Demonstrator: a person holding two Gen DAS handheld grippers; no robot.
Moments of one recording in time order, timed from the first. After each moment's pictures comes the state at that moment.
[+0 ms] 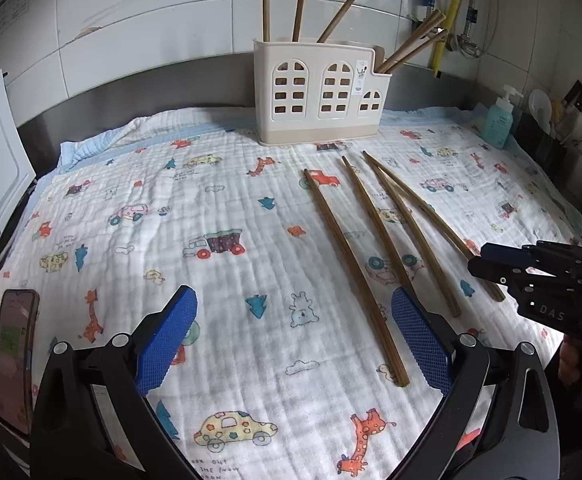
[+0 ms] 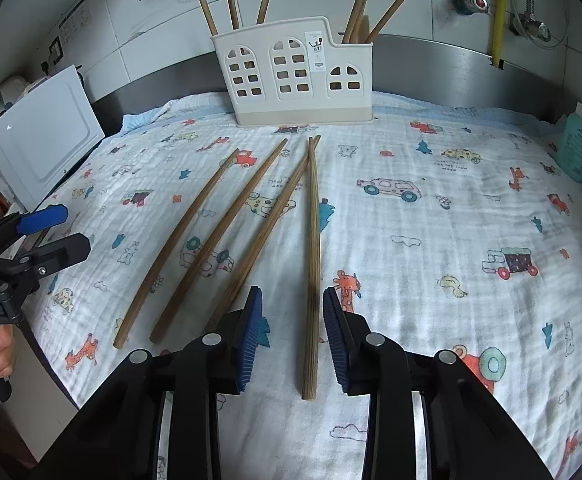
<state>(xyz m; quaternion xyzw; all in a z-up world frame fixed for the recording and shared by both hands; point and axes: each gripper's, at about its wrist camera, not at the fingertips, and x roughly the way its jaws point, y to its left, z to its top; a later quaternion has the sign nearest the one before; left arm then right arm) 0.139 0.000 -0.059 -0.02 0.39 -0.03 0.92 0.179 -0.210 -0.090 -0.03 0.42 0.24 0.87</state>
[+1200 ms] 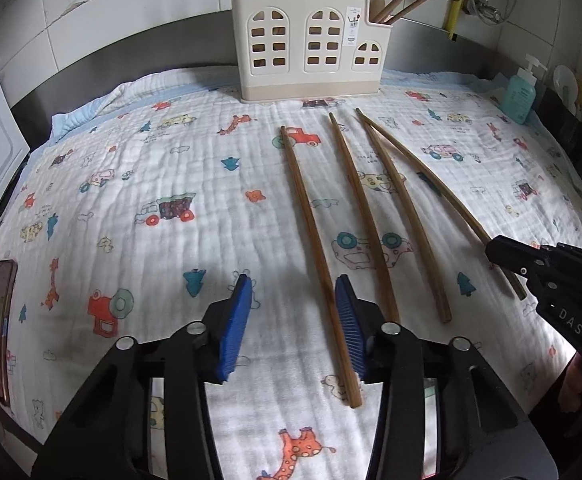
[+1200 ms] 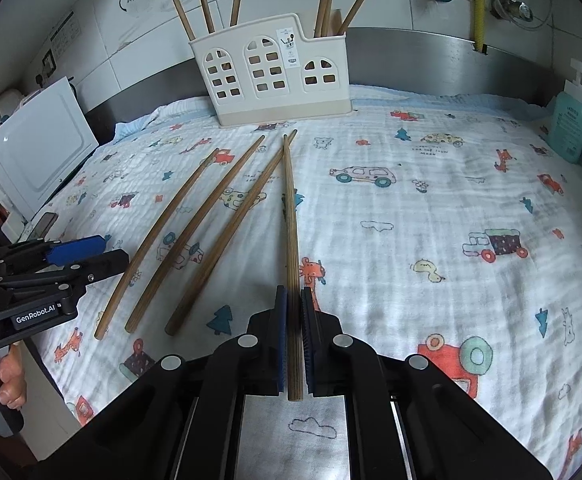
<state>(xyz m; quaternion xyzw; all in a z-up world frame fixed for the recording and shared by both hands) 0.161 -0.049 -0.085 -0.02 0.45 0.01 0.89 0.182 -0.236 -0.099 0.00 0.42 0.24 0.88</state>
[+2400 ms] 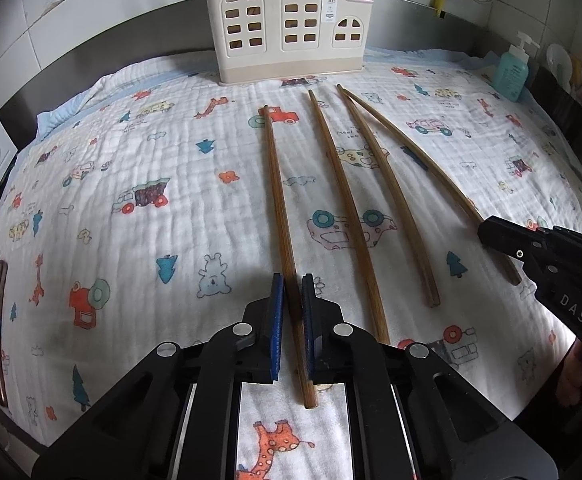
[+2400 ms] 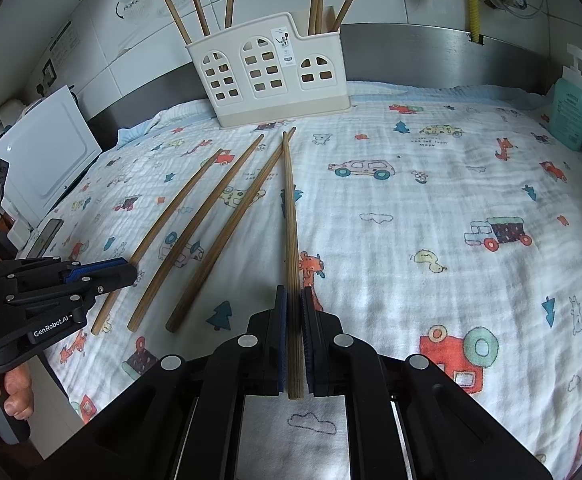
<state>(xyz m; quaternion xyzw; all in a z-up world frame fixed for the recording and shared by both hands) 0.163 -0.060 -0.094 0.00 0.48 0.00 0.88 0.181 -0.240 -0.102 0.02 0.42 0.24 0.87</state>
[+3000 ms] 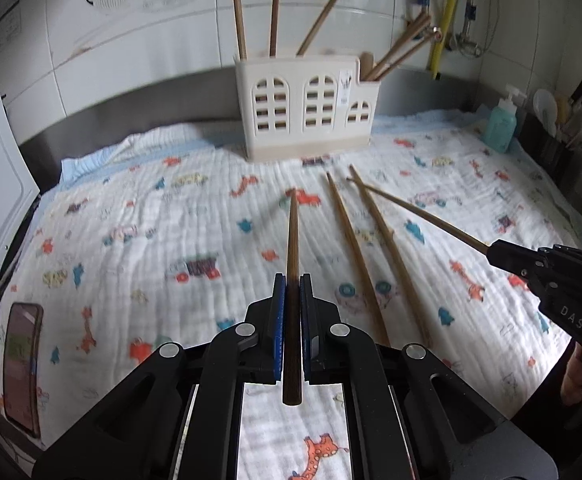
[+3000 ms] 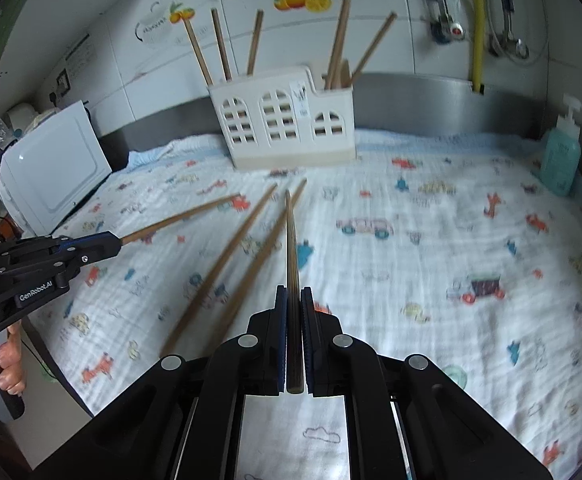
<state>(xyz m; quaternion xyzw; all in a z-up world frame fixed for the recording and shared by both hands) 0.154 -0.033 -0.038 0.00 0.39 0.00 0.92 0.170 -0.236 -0.055 0.00 0.36 0.25 0.90</state>
